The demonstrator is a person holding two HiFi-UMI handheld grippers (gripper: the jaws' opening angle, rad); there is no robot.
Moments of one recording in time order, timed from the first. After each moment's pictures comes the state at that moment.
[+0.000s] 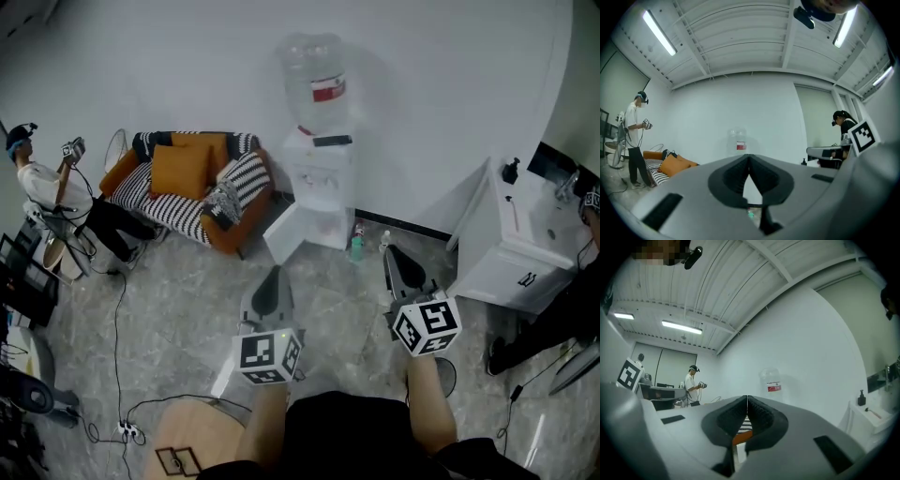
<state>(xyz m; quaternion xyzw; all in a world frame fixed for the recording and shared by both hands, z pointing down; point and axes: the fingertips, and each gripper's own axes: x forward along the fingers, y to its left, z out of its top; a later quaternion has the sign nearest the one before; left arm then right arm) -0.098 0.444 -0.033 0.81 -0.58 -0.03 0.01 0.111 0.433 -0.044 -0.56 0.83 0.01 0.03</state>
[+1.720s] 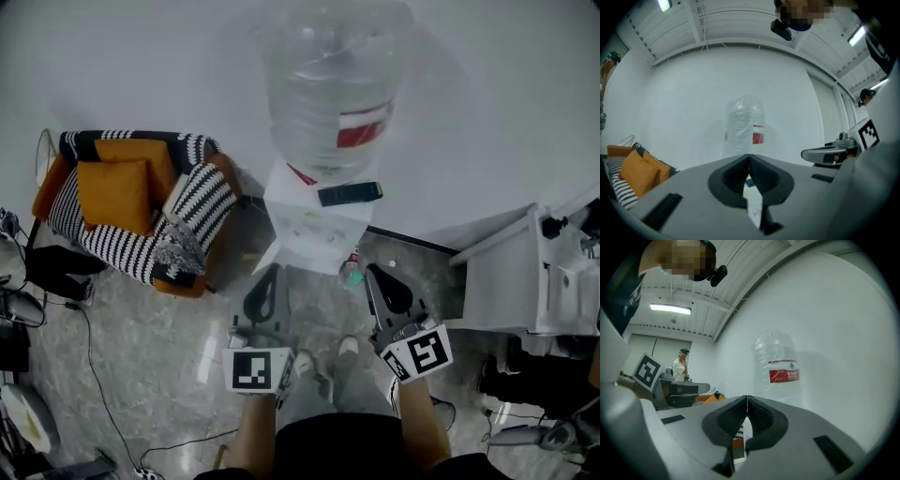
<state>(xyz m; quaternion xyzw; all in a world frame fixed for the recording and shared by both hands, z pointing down) -0.105 -0.087 0.022 0.86 -0.51 0.00 0.05 0.040 -0.061 0.018 -0.53 0.84 -0.01 -0.03</state>
